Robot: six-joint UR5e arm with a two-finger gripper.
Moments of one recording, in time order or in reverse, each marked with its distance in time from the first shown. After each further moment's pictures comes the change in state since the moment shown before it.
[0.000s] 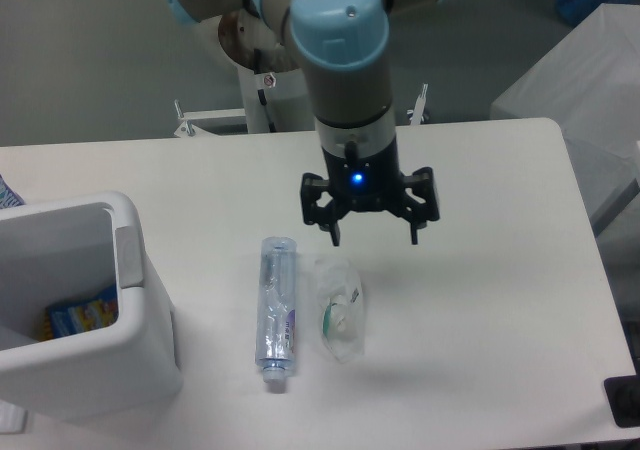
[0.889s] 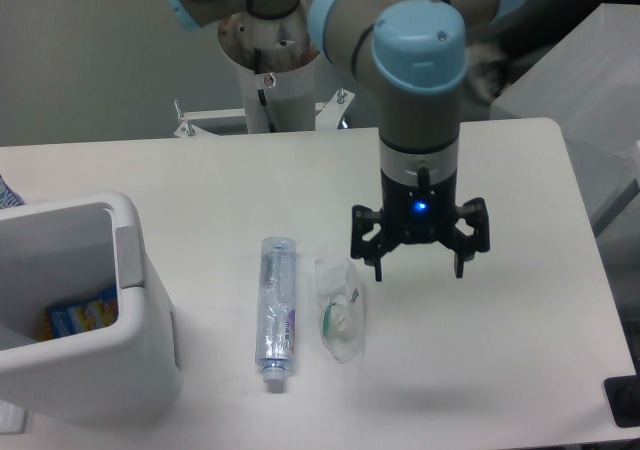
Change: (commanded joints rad) arm 0.072 -0.084 0.022 0.110 -0.156 -0.086
